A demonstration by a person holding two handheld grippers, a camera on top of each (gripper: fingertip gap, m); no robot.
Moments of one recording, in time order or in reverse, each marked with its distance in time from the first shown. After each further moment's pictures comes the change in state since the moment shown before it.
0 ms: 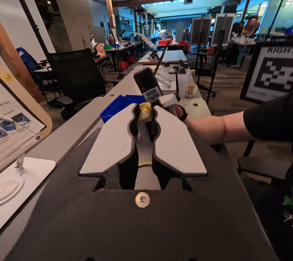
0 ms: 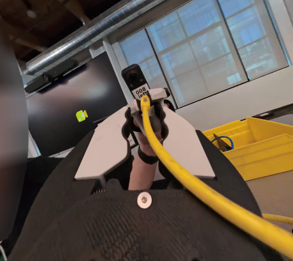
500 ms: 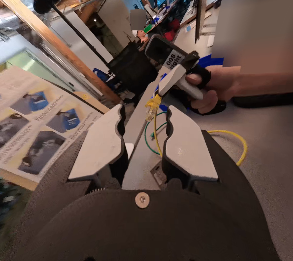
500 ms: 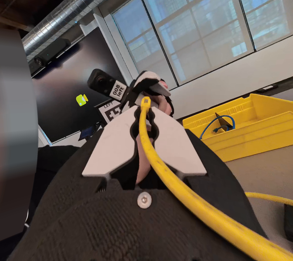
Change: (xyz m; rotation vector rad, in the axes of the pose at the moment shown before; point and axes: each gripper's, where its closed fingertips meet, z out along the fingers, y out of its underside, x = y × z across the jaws) left arm -0.003 0.010 -0.021 -0.188 -0.284 0.567; right arm 0.001 0.013 -0.001 -0.167 0.025 0.055
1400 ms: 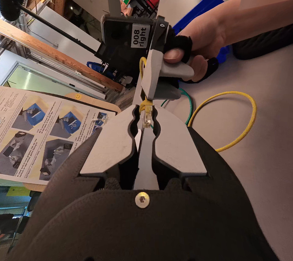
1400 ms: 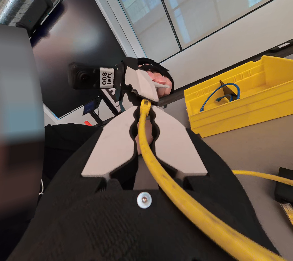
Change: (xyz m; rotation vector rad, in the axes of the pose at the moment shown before) left arm 0.029 0.029 0.011 -0.157 0.089 0.257; right arm 0.010 0.031 0.000 -0.239 0.011 0.058
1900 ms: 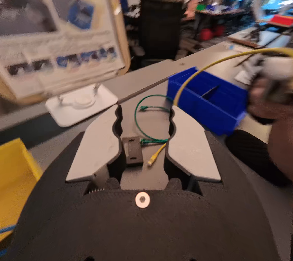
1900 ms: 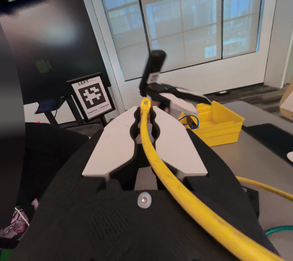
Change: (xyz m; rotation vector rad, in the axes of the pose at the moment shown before) left arm -0.068 0.087 0.011 -0.088 -0.193 -1.089; right arm -0.039 -0.051 -0.042 0.108 0.155 -0.319
